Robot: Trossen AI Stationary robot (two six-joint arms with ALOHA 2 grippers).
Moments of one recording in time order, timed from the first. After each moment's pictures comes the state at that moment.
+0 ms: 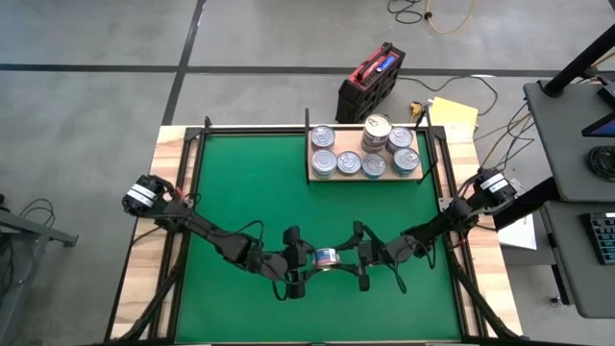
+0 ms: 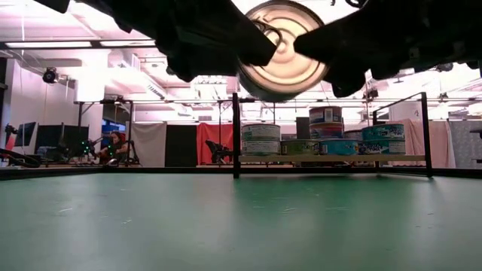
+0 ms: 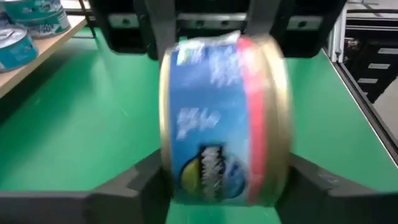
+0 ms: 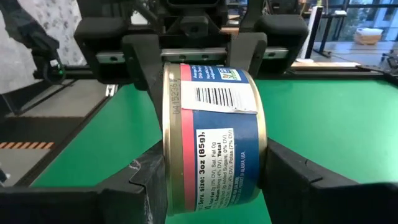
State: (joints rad) left arm -0.47 1.78 0.98 0.31 -0.50 -0.29; right arm 0.48 1.74 0.54 1.11 0.42 0.05
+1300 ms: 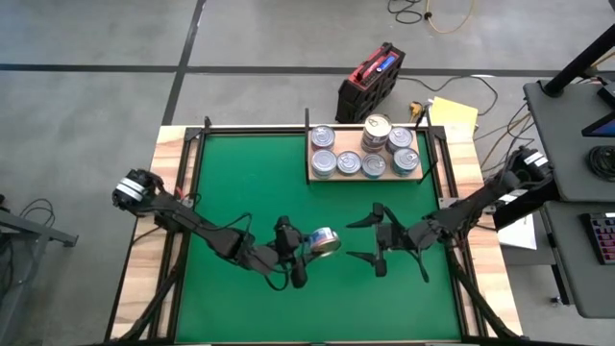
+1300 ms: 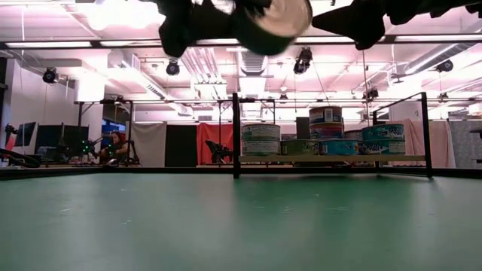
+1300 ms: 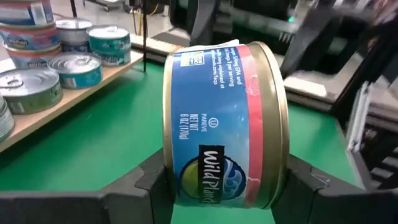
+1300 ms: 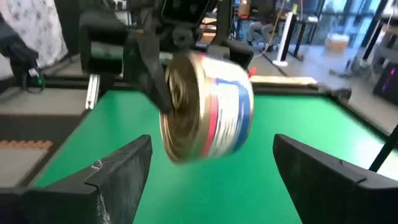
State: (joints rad) left arm -0.47 1.68 0.97 0.36 -0.69 -0.43; right arm 0.49 1.27 0.54 0.59 0.50 0.06
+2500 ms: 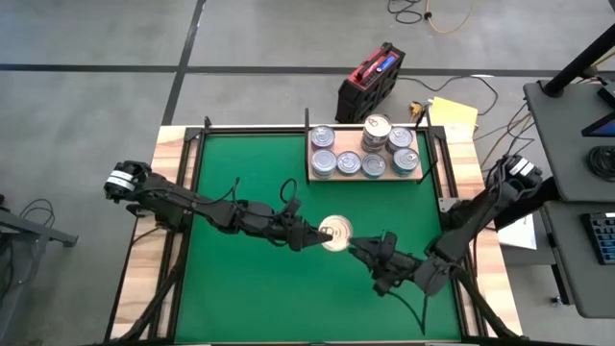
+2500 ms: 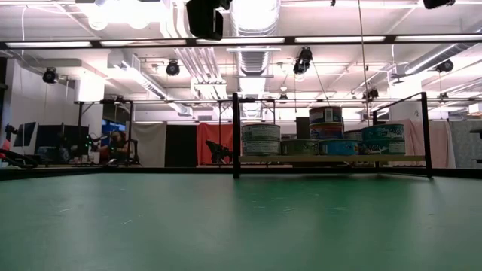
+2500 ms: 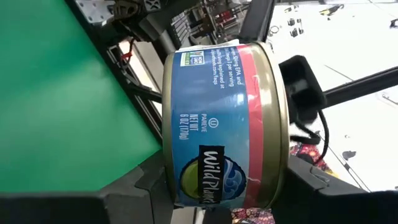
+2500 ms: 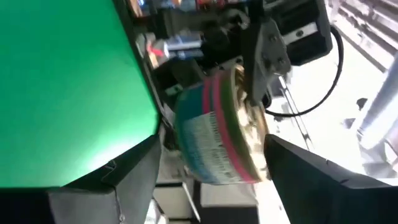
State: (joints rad) left arm -0.26 1.55 0.97 0.53 -0.13 -1.19; right arm 0.74 1.44 0.86 0.38 1.10 -1.22
